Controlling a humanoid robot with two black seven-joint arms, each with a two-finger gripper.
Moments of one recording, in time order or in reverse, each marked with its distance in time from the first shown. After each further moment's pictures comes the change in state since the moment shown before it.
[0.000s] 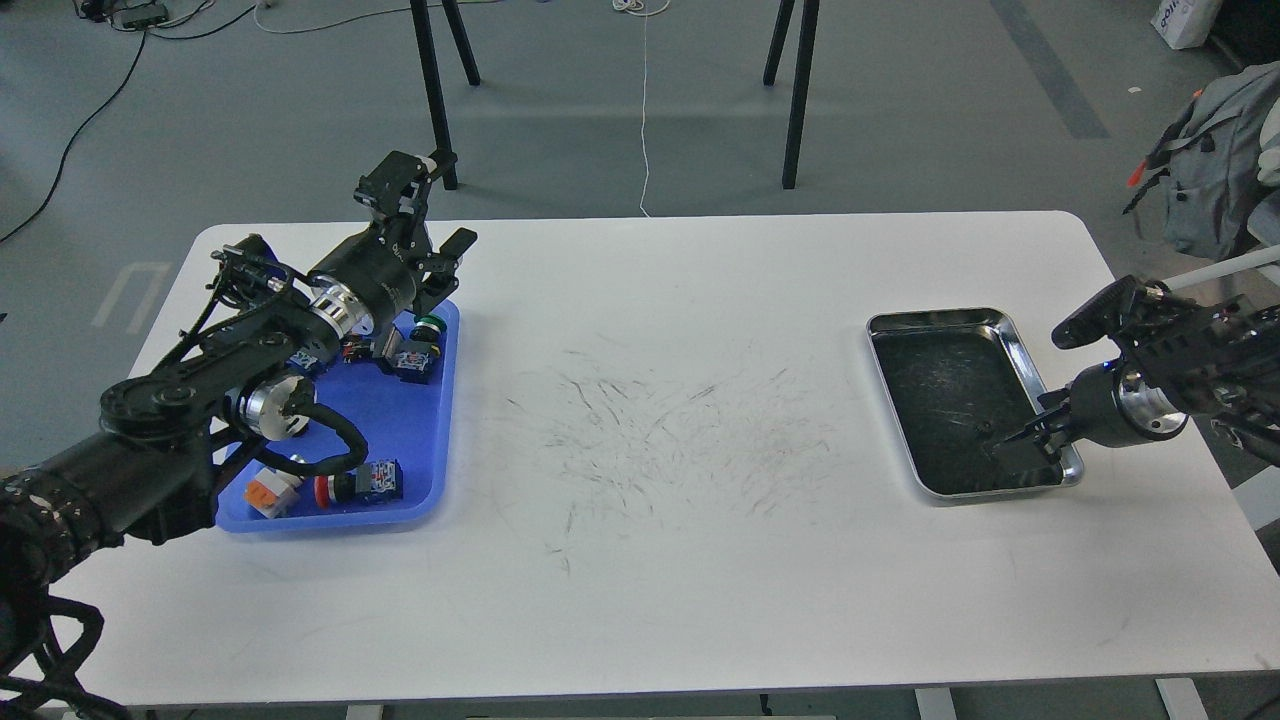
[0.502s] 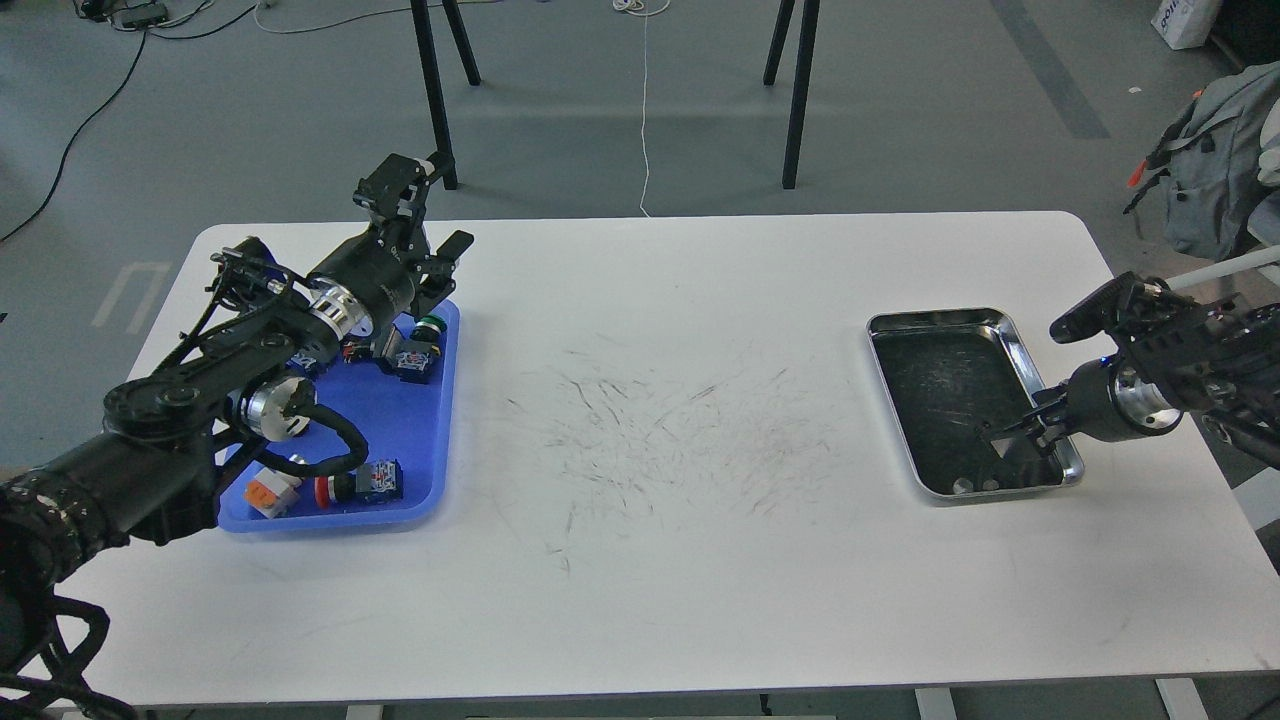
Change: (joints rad) left arm 0.000 -0.017 0.000 0.038 0.002 -0.002 0.000; right arm -0.017 0.033 0.017 -0.051 0.010 0.000 0.000
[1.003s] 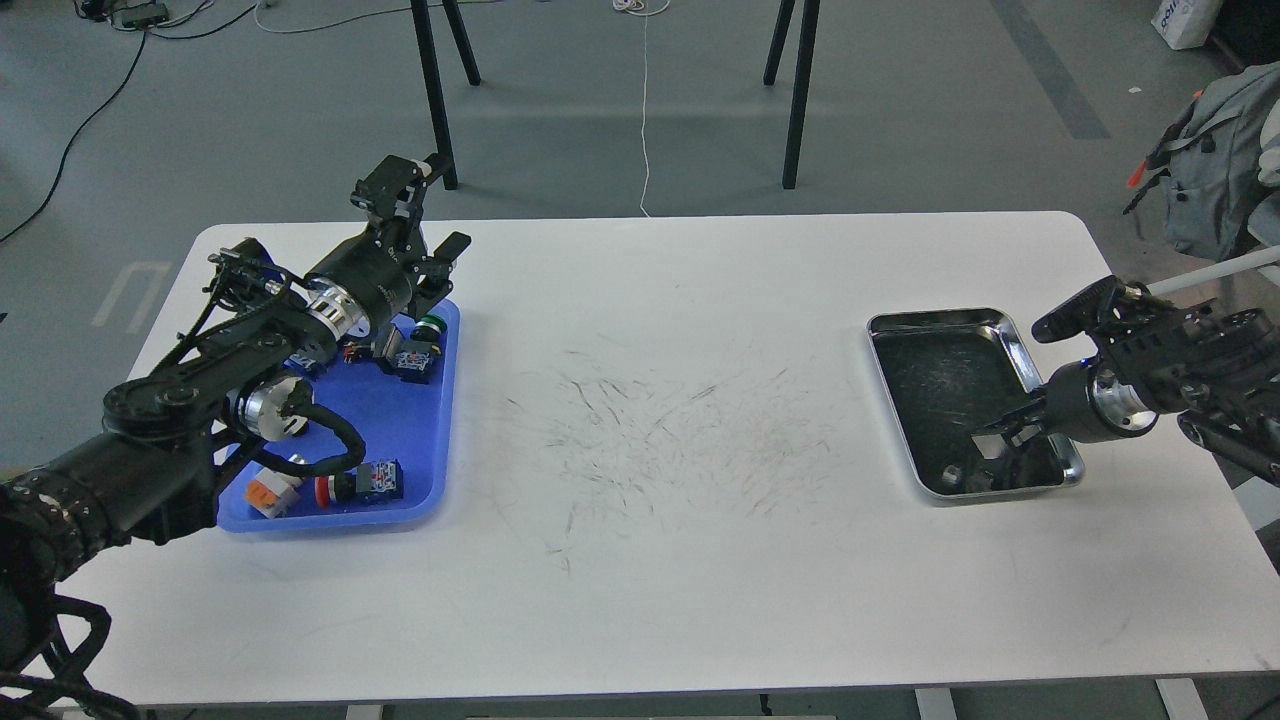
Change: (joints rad) left arm -0.002 -0.001 0.000 0.016 0.000 -0.018 0.000; right arm -0.023 0.046 0.008 -0.041 0.050 0.000 0.000
